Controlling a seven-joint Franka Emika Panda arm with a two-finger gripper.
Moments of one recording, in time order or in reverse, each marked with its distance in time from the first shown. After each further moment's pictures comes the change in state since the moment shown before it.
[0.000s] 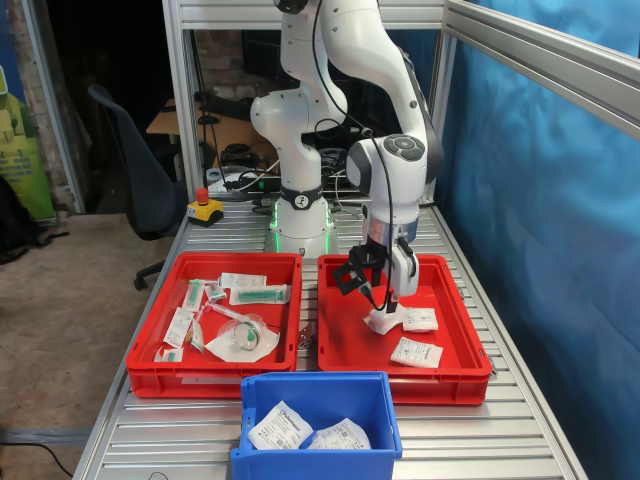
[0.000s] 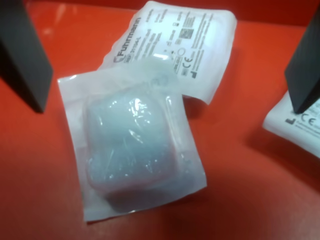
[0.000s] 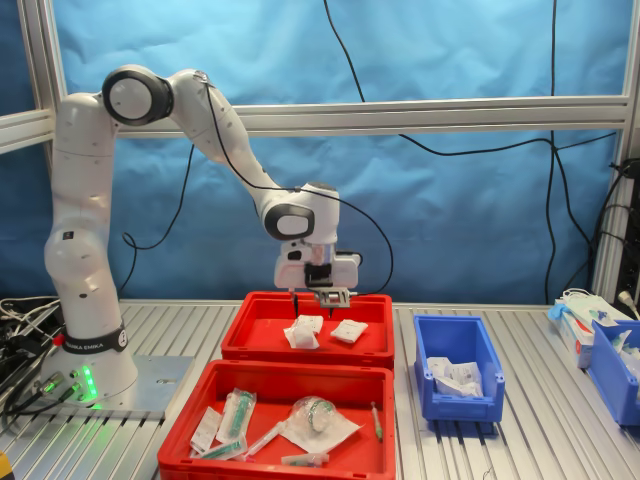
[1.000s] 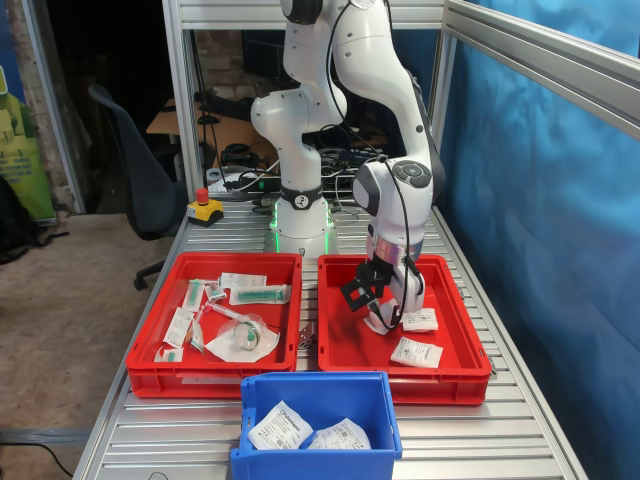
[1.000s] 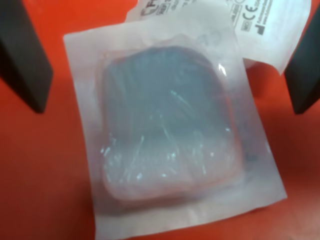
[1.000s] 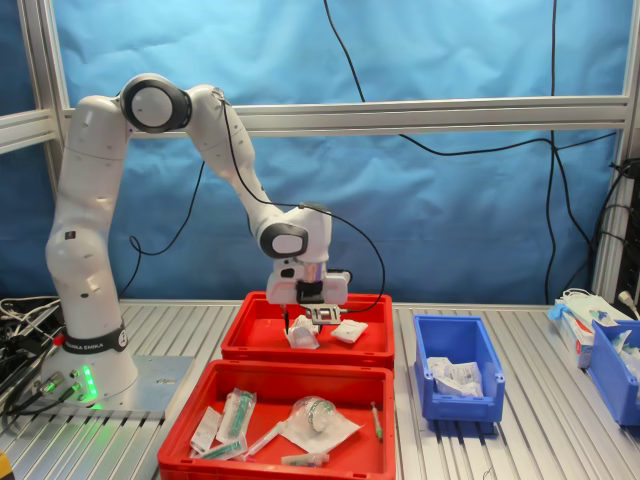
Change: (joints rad) arm 0.035 0.096 0.016 -0.037 0.000 0.102 0.004
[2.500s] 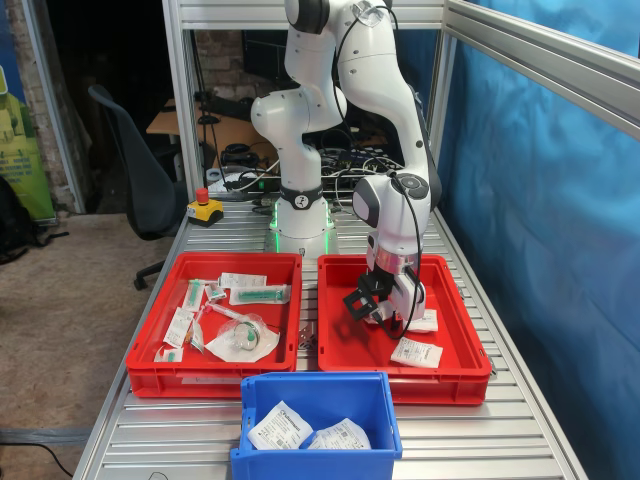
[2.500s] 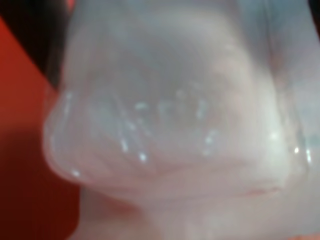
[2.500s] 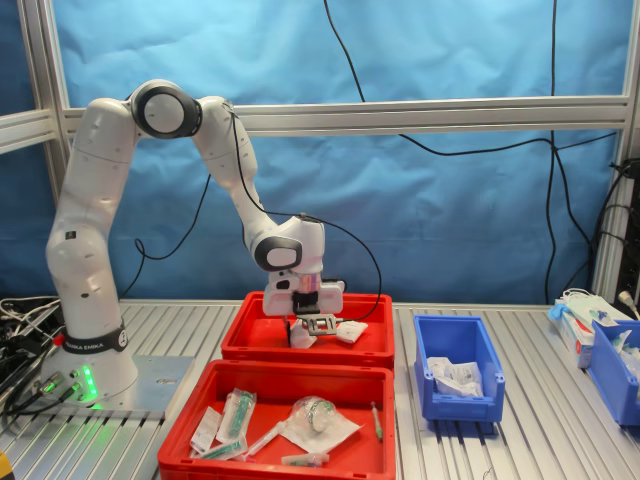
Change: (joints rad) arm 0.007 0.065 0.013 -0.028 0.000 0.122 0.000
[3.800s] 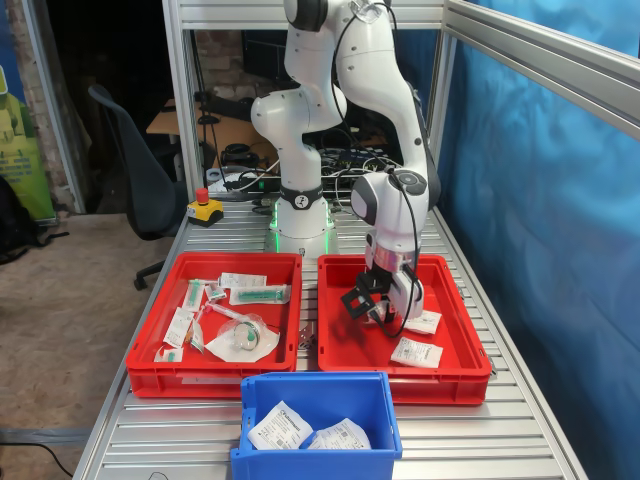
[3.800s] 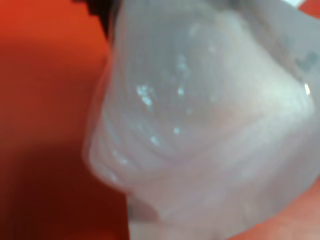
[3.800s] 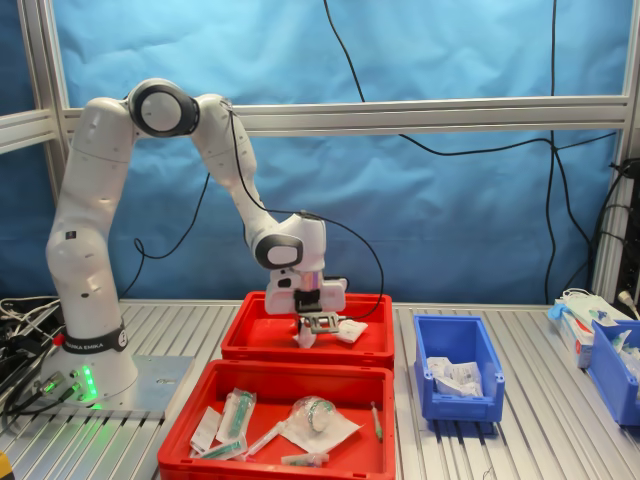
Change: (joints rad) arm 0.004 -0.018 -0.022 0.003 0.000 0.000 0.000
